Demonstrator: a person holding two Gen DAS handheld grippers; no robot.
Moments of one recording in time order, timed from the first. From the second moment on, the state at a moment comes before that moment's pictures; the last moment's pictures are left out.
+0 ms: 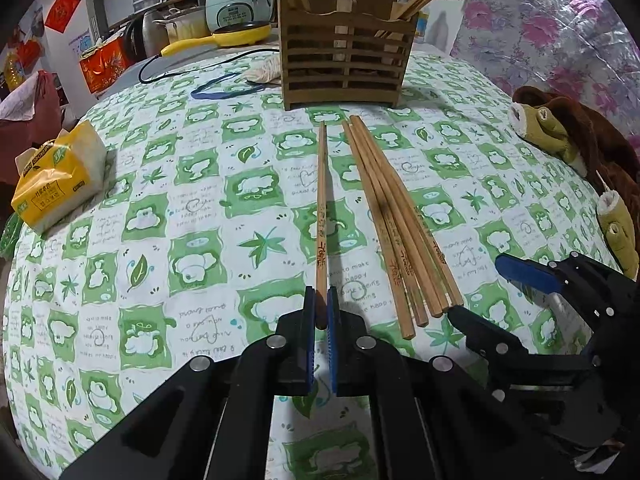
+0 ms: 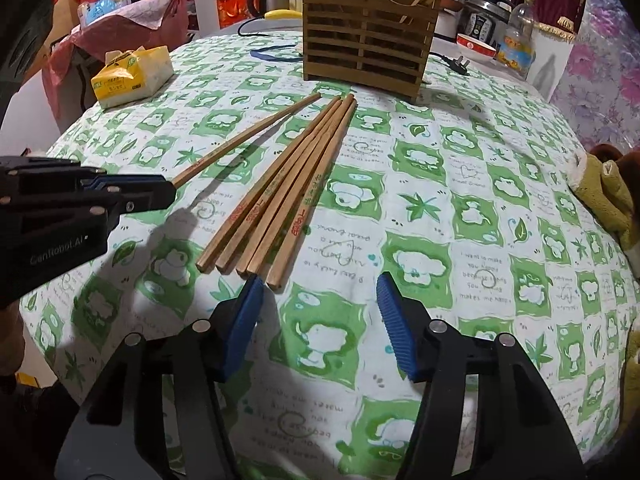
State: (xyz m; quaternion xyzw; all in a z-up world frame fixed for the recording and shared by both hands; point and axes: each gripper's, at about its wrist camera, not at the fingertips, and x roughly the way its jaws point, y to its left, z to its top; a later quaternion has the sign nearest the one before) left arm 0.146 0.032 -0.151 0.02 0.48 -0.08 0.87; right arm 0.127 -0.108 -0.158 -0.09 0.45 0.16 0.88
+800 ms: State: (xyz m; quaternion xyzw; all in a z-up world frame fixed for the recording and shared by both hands) left arm 0.144 0.033 -0.153 0.01 0.48 -0.08 0.87; right arm 0.122 -0.091 -0.159 -0.09 0.42 0.15 0.89
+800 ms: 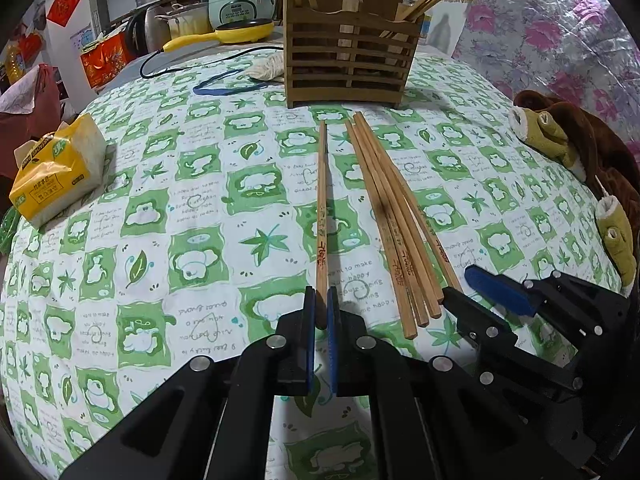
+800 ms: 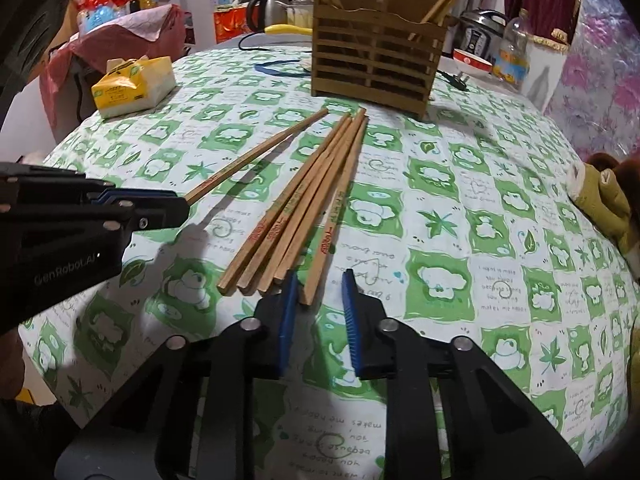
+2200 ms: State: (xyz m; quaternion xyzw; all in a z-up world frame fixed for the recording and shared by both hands) left arm 0.135 0.066 -0.085 0.05 0.42 -0.06 0.90; right arm 0.130 -0.160 -0.074 0.00 0.35 0.16 0.93
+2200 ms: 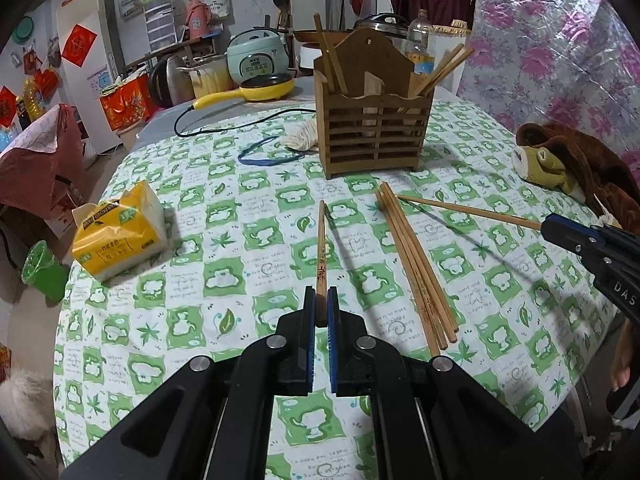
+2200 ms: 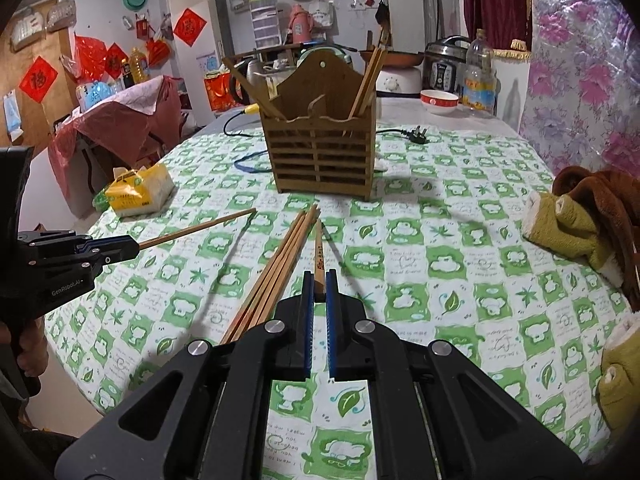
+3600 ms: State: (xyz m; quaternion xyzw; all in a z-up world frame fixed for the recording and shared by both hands) left arm 0.158 0.048 0.027 0.10 0.36 -0.12 0.92; right arm 0.162 -0.176 0.029 0.00 0.25 0.18 0.95
